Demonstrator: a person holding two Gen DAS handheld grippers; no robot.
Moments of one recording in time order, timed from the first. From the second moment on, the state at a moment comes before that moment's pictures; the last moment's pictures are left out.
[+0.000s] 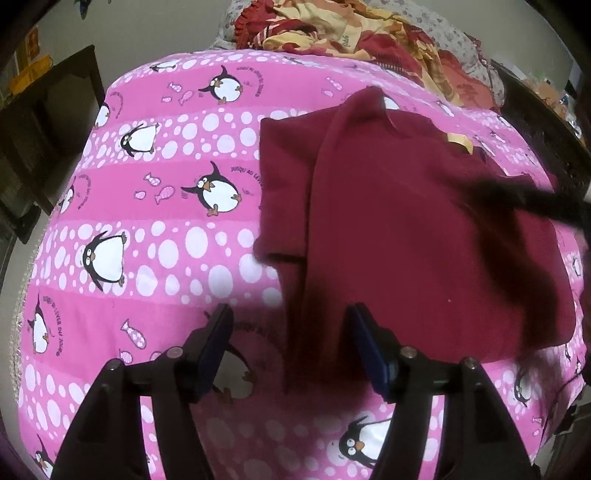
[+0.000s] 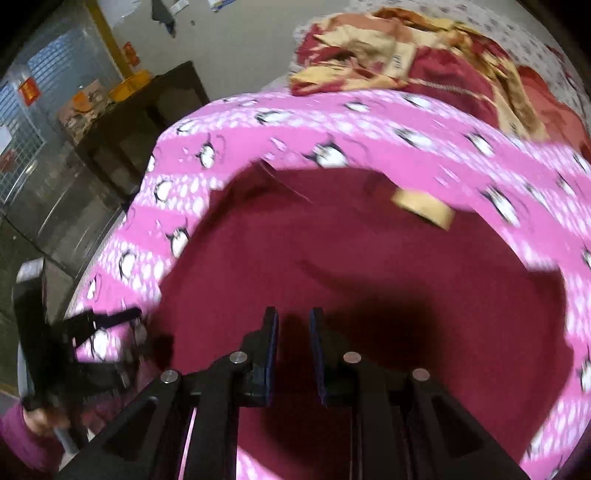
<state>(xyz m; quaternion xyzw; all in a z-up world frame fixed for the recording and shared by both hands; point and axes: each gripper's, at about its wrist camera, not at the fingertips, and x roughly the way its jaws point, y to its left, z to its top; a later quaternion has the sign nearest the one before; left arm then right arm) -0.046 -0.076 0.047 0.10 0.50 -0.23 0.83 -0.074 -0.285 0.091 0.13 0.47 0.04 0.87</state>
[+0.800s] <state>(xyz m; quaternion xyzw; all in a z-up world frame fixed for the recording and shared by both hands) -0.047 -0.070 0.022 0.05 0.53 -0.24 0.81 0.046 -0.242 0.072 0.10 0.50 0.06 0.86</state>
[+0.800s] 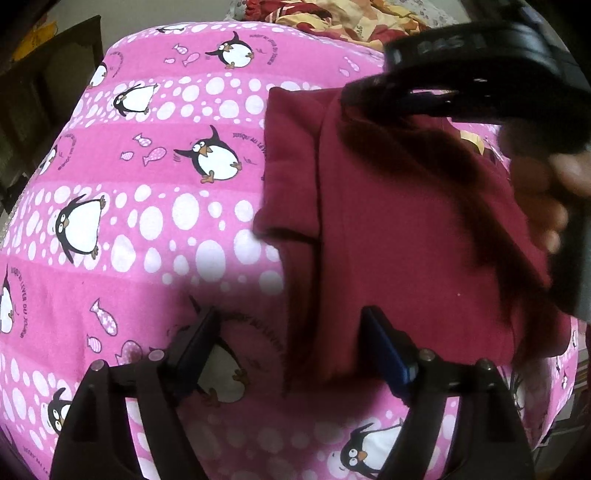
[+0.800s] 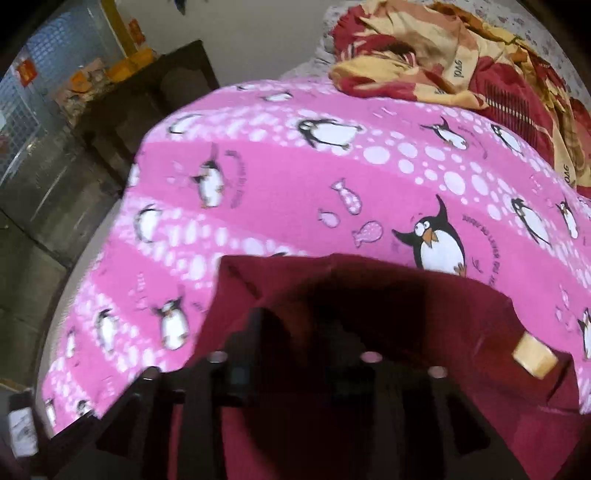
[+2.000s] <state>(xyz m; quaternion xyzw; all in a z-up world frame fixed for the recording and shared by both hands) -0.035 -0.063 0.013 0.01 0.53 -0.25 0.81 0.074 -0.166 0.035 -0.05 0.55 0.04 0.84</state>
